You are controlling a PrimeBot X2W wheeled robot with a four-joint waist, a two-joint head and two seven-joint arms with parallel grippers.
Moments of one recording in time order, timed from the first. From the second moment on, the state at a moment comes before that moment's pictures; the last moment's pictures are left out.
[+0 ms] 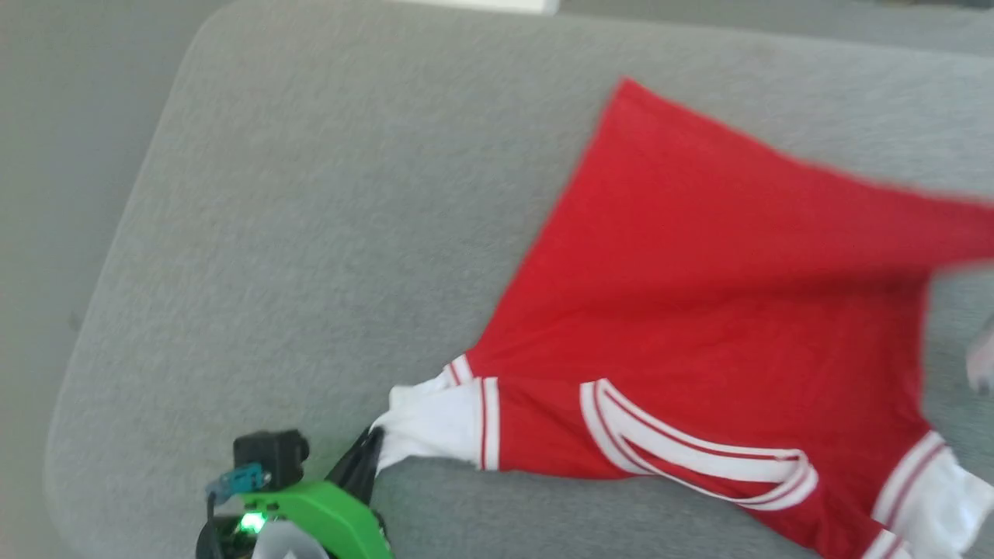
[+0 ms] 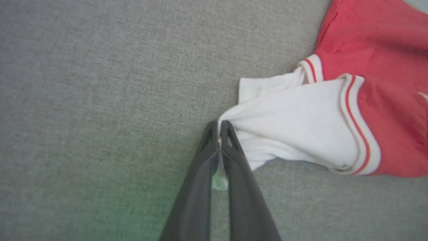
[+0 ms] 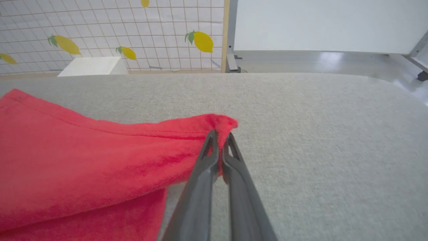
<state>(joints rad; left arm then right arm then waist) 0.03 0.25 -0.33 0.02 -0.58 0.09 0.11 -0.35 -0.21 -0.41 0.29 0.06 0.13 0.07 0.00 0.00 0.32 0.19</state>
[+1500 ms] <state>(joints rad) 0.05 0.28 -0.36 -0.02 -0.59 0.10 0.14 -0.44 -0.23 0.00 0.34 0.15 0.13 0.09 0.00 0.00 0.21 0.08</state>
